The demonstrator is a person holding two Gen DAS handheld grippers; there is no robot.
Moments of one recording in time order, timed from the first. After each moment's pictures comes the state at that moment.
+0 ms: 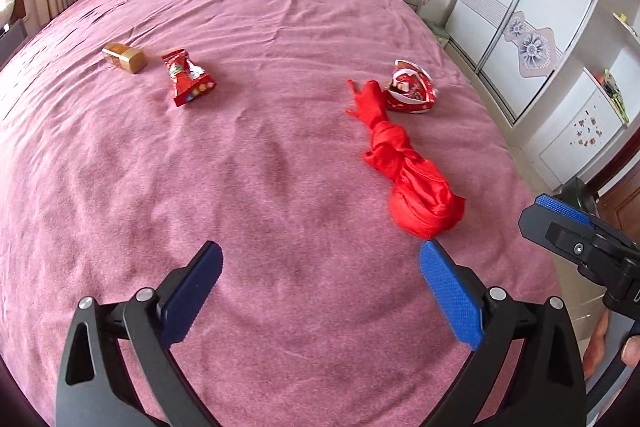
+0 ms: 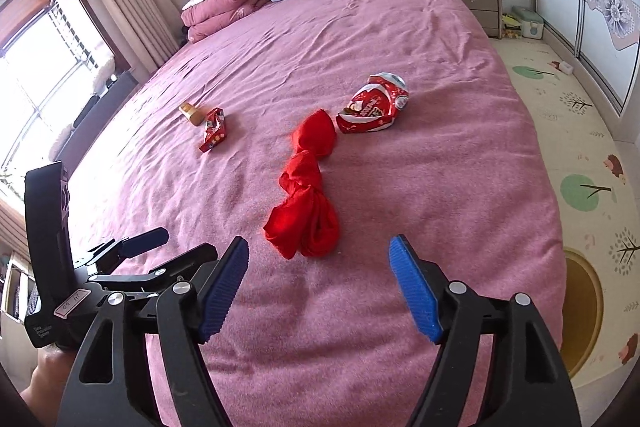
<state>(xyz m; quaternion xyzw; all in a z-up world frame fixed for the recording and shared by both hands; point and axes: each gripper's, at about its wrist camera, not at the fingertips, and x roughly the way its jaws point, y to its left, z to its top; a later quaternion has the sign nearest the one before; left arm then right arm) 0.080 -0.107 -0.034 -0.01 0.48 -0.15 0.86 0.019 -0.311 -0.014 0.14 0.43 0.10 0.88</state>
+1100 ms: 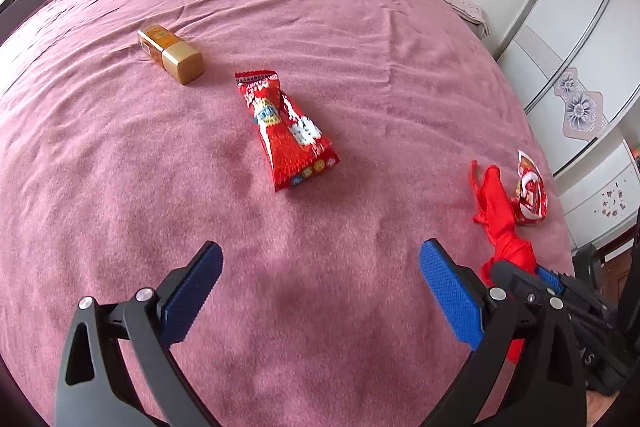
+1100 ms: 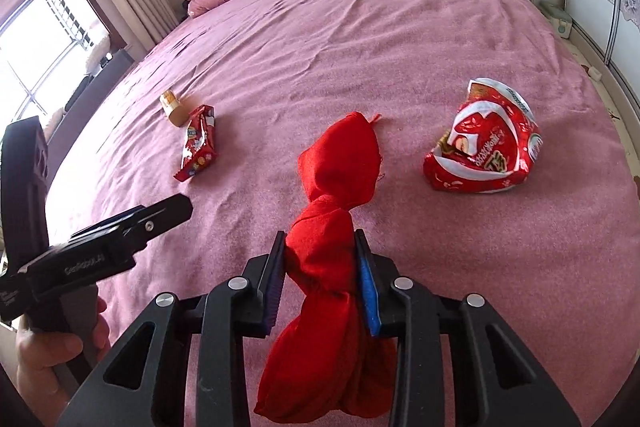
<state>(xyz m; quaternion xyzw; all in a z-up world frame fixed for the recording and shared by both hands) 0.215 -0.036 -0.059 -0.08 0.49 -0.09 0.87 0.148 -0.247 -0.062 0.12 0.47 0.11 0.87</state>
